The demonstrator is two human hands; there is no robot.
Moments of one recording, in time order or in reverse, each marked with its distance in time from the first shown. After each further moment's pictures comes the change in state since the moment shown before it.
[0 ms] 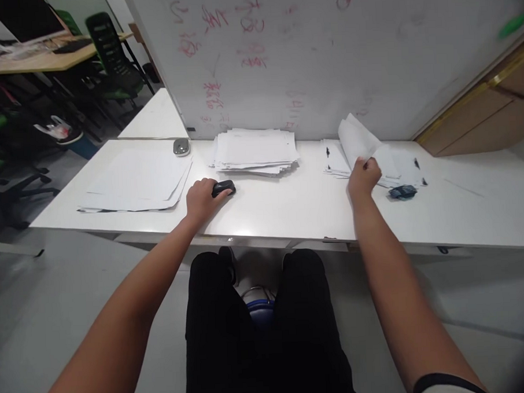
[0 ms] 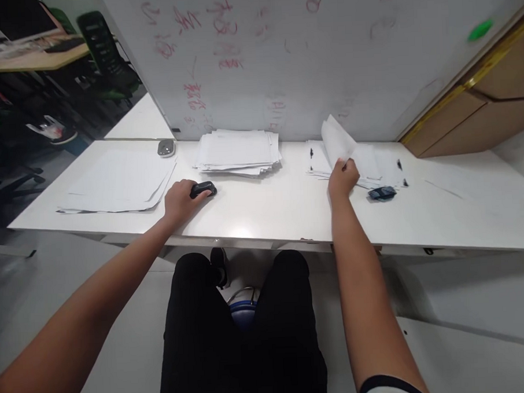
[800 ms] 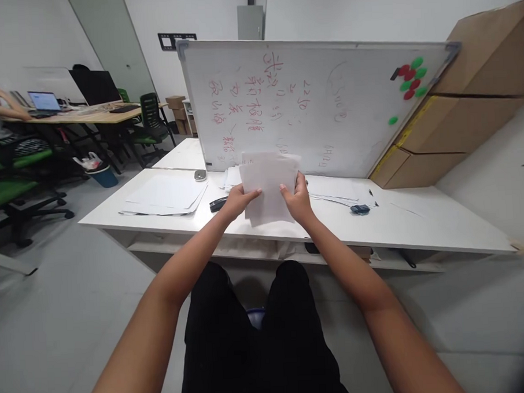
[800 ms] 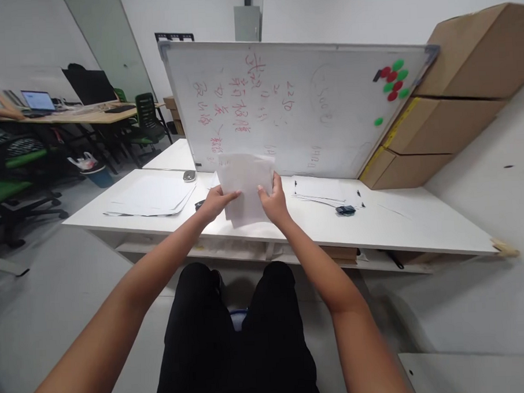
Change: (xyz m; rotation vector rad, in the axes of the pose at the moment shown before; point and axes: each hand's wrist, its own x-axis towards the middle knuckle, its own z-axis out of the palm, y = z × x) left_hand -0.029 0.104 -0.071 -1.422 -0.123 -0.014; right_hand -0.148 -0.206 -0.105 0.798 -0.473 -0.318
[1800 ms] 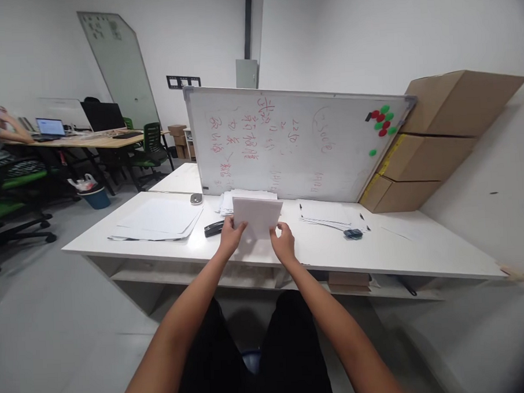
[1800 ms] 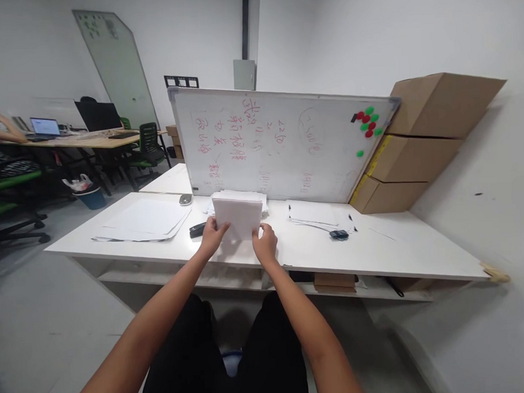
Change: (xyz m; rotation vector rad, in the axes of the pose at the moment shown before) left_hand 0.002 -0.070 -0.015 0.275 0.330 0.078; right_hand -0.042 0.076 0.025 -0.484 0.102 0.248
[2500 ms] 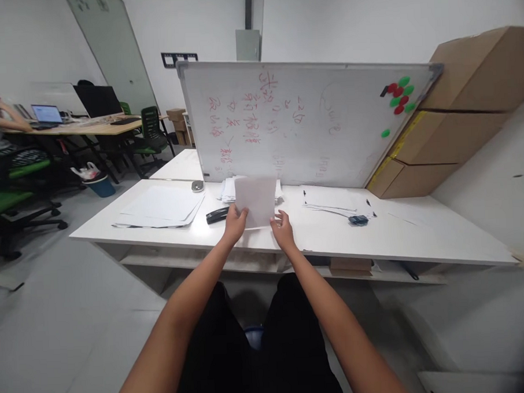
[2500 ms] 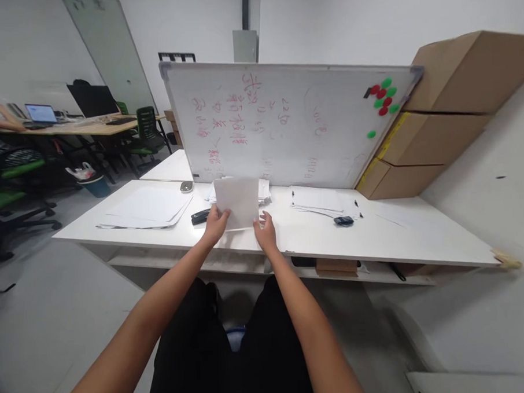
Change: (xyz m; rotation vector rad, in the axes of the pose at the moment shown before) left_hand -0.007 0.016 0.009 -0.022 0.049 -0.026; right_hand -0.004 0.034 0.018 0.282 -0.161 0.147
